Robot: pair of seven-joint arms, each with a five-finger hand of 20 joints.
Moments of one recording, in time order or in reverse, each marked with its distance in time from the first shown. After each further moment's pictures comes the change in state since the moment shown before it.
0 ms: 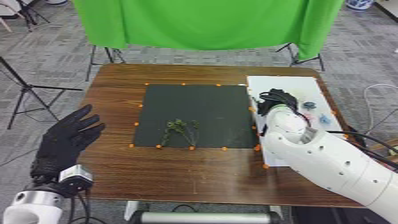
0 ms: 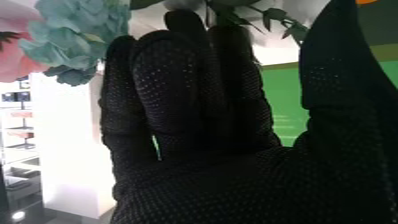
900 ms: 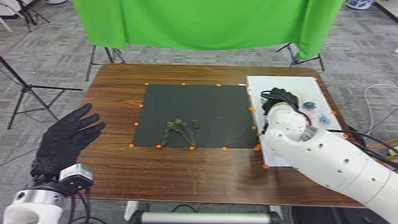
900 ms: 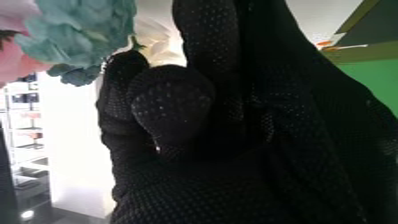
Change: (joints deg) left arm -0.4 0.0 0.1 0.1 0.0 0.0 0.0; right arm -0.3 -0.6 1.1 1.5 -0.3 0.8 0.0
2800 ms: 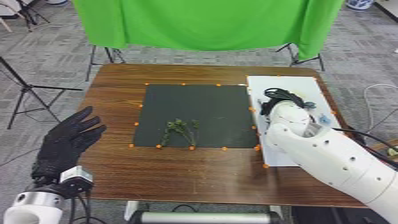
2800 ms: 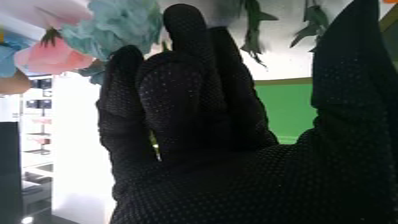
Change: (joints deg) left arm 0.8 -0.2 0.0 -0.1 0.0 0.1 -0.4; right arm -1.5 -0.3 4.8 -1.9 2.5 -9.2 3.3
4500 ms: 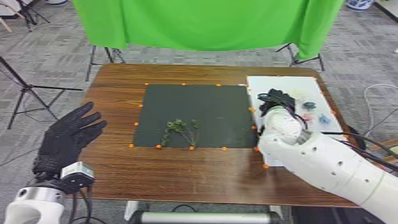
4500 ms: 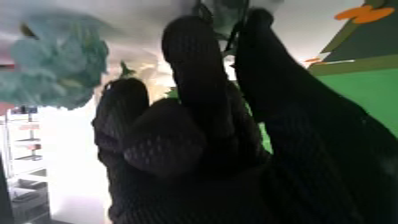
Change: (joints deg) left arm -2.1 0.1 0.4 0.7 0.1 -0.6 -0.2; right arm 2.1 -0.3 -7.9 3.4 -3.8 13.8 -3.6
